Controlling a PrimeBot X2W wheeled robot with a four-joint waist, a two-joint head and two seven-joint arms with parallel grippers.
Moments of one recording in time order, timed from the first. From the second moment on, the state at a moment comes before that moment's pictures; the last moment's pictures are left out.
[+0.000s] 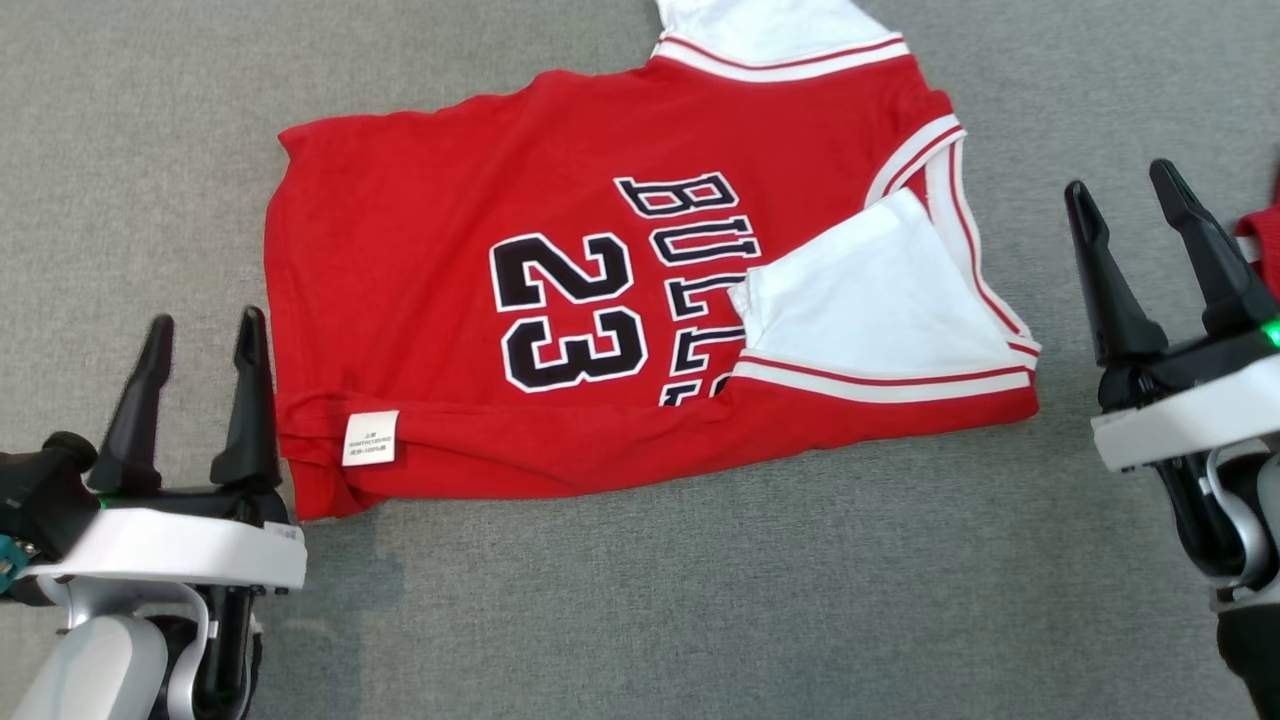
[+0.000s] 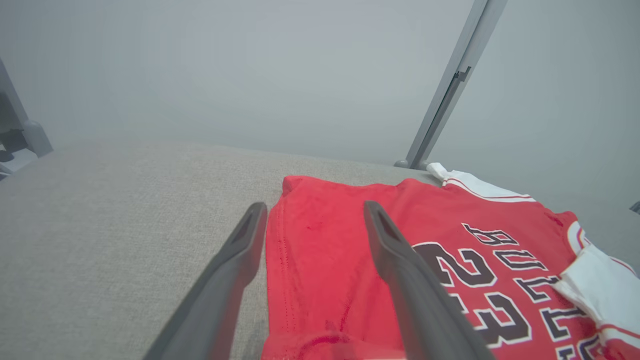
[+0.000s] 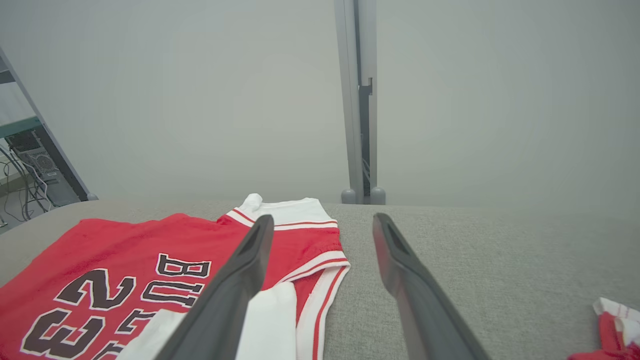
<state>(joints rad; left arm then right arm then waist) -0.15 0.43 -0.24 -0.12 -0.68 0.26 -0.17 -0.44 -0.36 0.21 0.15 0.51 0.13 -0.18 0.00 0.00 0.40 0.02</state>
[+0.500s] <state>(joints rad) -0.14 0.38 -0.22 0.01 -0.60 0.22 -0.26 -0.27 -0.22 0.09 0.13 0.35 0.13 -0.22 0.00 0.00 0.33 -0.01</state>
